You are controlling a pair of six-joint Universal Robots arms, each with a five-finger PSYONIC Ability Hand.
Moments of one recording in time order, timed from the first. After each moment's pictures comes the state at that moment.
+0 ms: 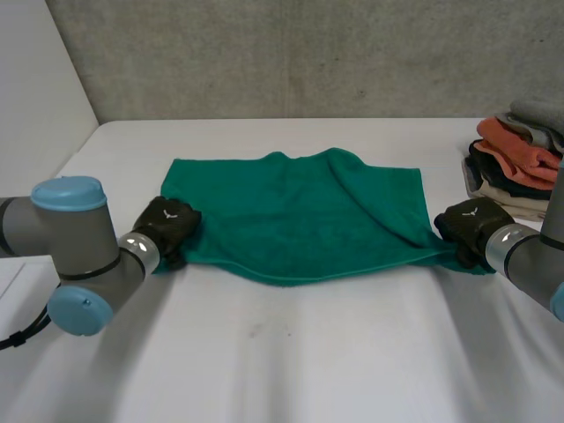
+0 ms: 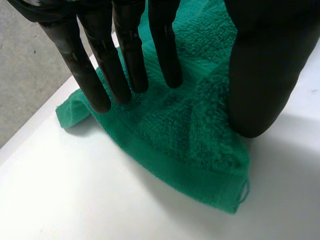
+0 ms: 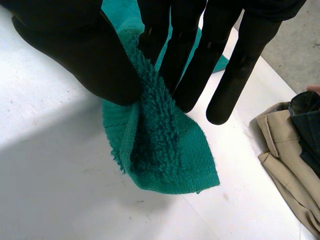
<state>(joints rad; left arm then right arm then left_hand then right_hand) 4.42 -2.27 -1.42 3.32 -1.42 3.71 1.73 -1.05 1.47 0.10 1.41 2.51 0.65 0.65 0.65 0.65 0.47 1.09 1.17 1.19 1.20 0.99</state>
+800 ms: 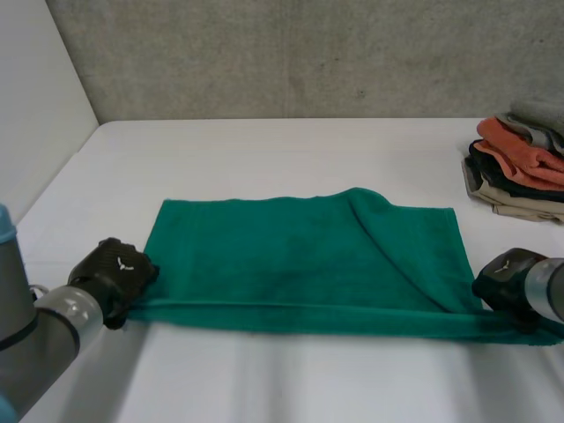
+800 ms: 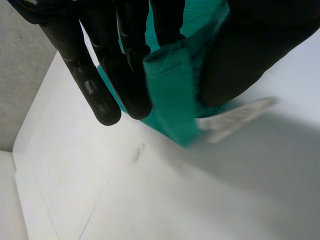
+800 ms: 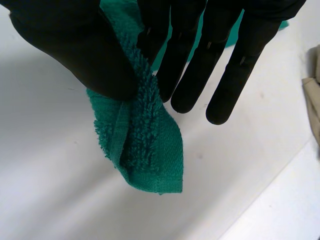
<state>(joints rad) 4.44 -1.73 -1.90 3.10 -1.53 4.01 1.72 -1.20 1.56 0.50 1.59 2.17 1.13 1.20 1.19 1.20 0.98 1.09 1.17 1.19 1.20 0.99</state>
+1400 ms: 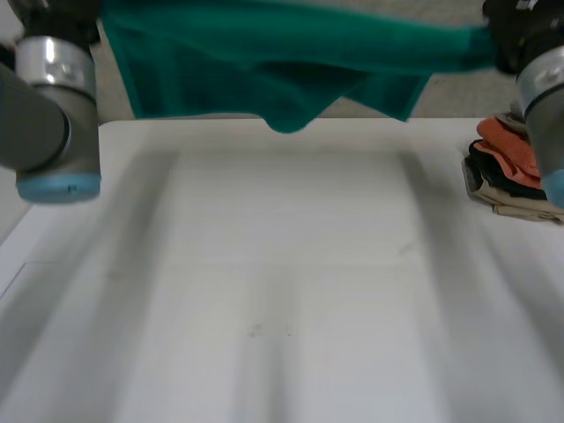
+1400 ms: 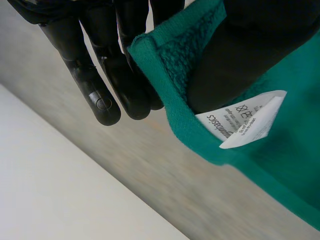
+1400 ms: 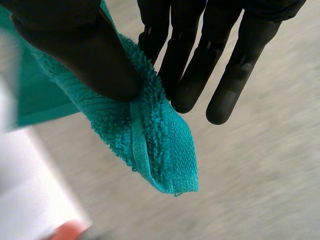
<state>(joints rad) 4.38 -1.95 -1.23 3.73 -1.70 3.89 1.83 -1.16 1.06 -0.12 1.58 2.41 1.13 1.20 1.19 1.20 1.00 1.09 1.17 1.20 1.20 1.01</state>
